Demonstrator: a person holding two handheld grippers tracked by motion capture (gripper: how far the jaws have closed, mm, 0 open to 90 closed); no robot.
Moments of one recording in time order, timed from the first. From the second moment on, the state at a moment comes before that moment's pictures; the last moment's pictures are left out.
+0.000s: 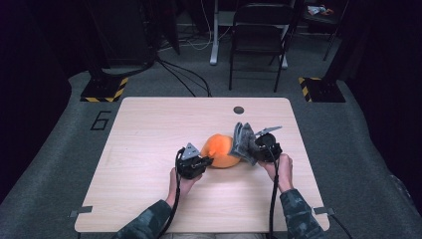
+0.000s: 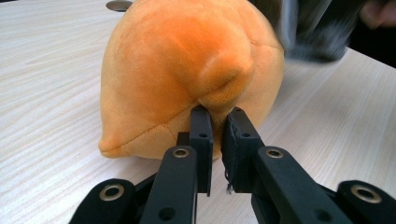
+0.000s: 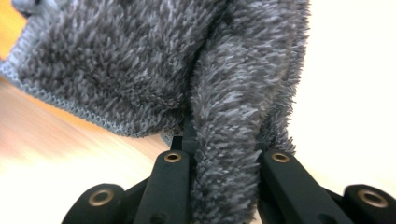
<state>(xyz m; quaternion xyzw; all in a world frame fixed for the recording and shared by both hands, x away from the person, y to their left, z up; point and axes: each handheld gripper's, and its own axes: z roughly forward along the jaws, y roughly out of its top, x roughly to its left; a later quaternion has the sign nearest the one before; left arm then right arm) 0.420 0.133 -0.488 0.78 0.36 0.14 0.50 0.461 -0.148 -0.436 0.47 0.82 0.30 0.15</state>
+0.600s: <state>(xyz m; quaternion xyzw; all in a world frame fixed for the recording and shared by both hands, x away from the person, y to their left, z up) 0.418 0.123 -0.498 0.79 0.34 0.21 0.47 0.457 -0.114 -0.445 0.43 0.84 0.29 0.14</state>
